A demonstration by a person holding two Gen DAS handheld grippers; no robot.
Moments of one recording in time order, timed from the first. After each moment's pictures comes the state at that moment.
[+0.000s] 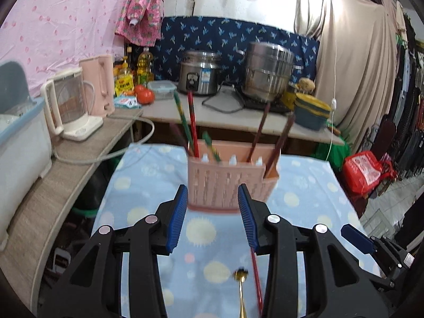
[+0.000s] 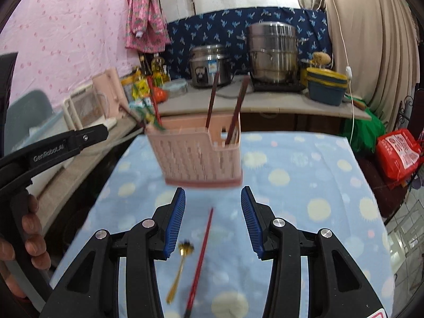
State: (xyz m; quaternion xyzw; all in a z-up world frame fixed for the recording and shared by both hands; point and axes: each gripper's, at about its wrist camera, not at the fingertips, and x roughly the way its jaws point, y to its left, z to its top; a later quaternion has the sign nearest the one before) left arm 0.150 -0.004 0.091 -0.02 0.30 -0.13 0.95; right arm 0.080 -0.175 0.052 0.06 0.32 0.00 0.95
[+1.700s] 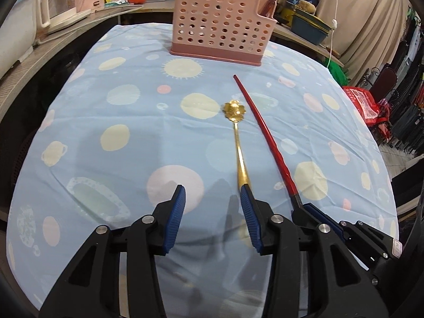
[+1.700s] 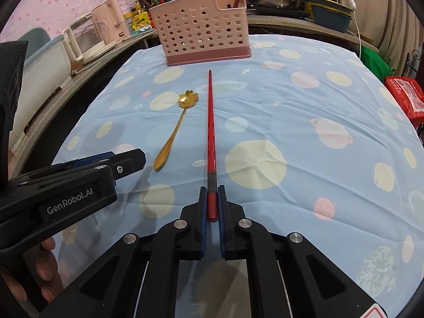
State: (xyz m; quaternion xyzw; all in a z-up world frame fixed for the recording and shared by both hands) left arm 0.070 -0.019 -0.072 -0.03 0.48 -0.16 0.86; right arm 0.009 -0.151 -0.085 0.08 0.45 0.01 0.89
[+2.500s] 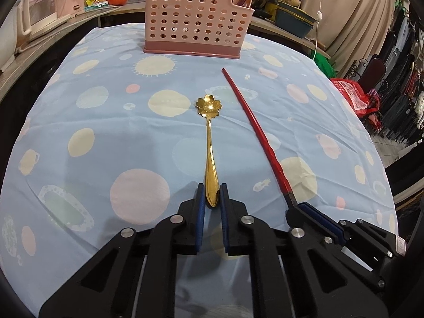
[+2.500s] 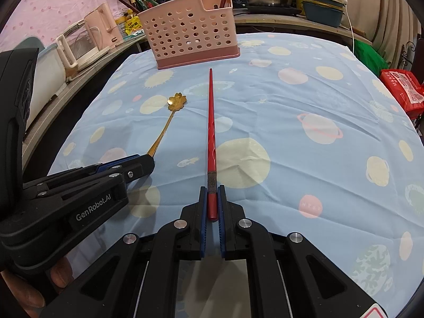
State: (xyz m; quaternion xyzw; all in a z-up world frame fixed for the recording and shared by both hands) left arm 0.072 -0.040 -0.084 -0.02 0.47 -0.19 0.86; right arm 0.007 -0.162 -0.085 0.09 0.45 0.01 0.89
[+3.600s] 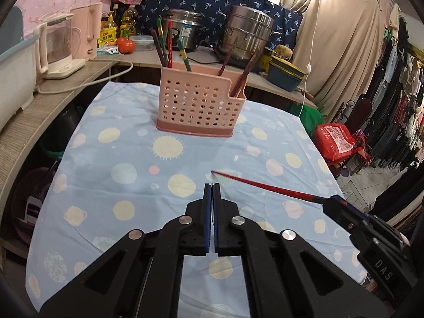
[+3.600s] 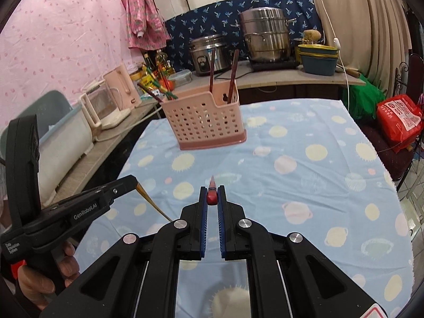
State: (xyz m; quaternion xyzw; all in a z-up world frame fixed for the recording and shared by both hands) left arm 0.070 -0.006 0.032 -0.06 0.37 -0.19 0.91; right arm -0.003 -0.185 0.040 0.12 0.32 0.02 0.94
